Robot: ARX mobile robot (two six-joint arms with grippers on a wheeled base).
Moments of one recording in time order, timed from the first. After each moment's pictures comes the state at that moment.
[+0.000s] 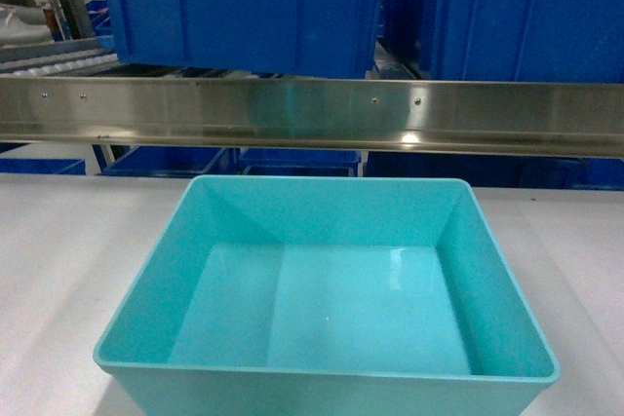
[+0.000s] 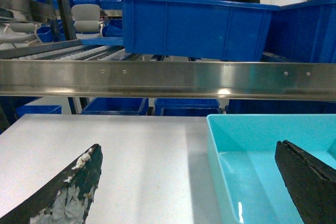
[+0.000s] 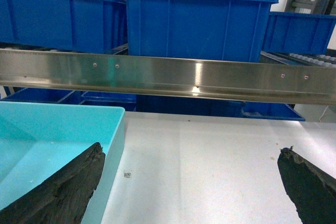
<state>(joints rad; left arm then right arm) 0.00 0.01 0.02 -0.01 0.00 -0.01 0.00 0.00 0.01 0.00 0.00 -0.01</state>
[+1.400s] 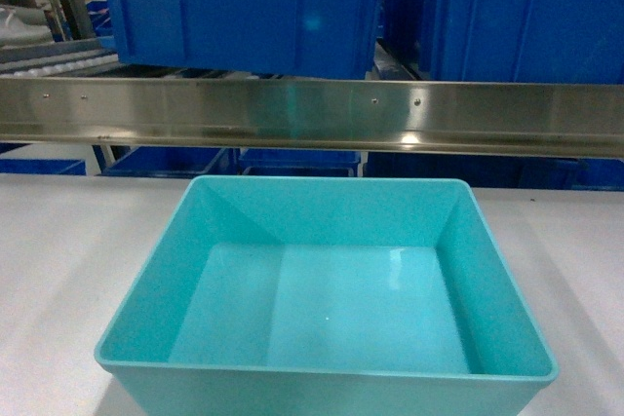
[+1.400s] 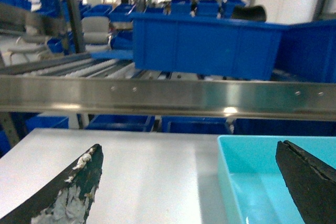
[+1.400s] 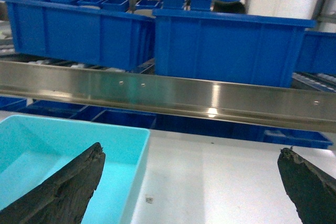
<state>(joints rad) 0.08 0.30 0.03 0.31 0.07 -0.02 0.14 0.35 0.05 0.36 0.07 -0.01</state>
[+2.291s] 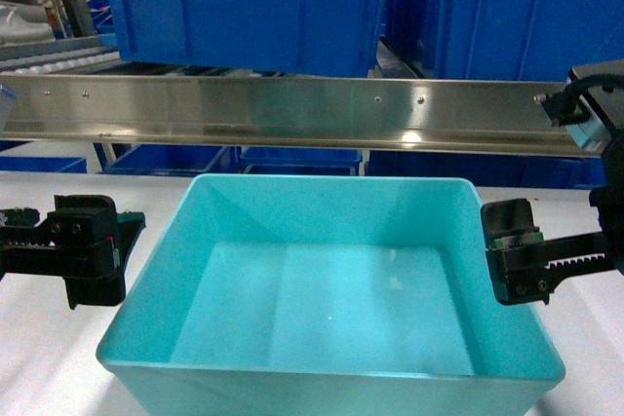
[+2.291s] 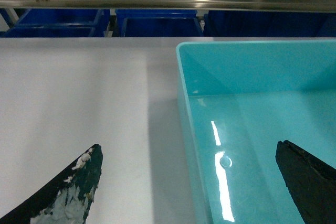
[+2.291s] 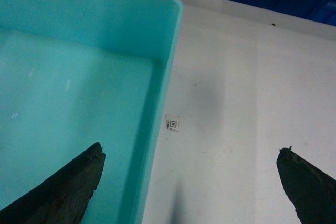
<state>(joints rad) -0.14 1.55 0.38 0.77 -0.01 -0.08 0.30 1.64 0.67 0.32 0.19 0.03</state>
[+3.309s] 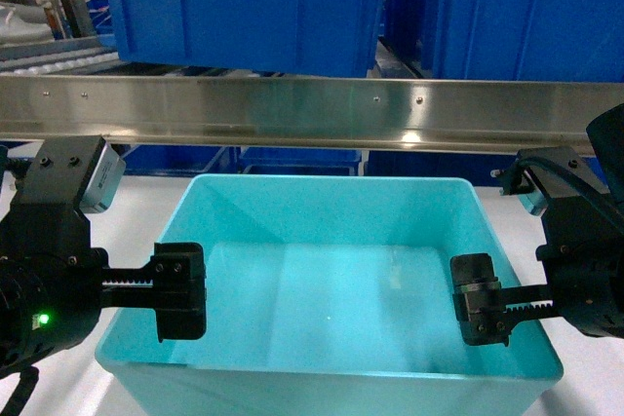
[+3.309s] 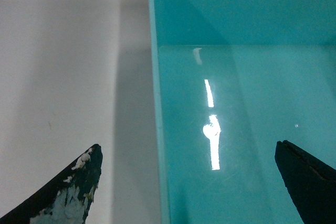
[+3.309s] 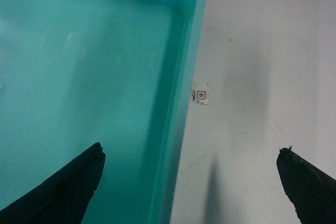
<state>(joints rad) -0.27 1.78 0.50 0.68 -0.09 -0.19 0.29 1.86 0.76 0.29 0.10 0.10</state>
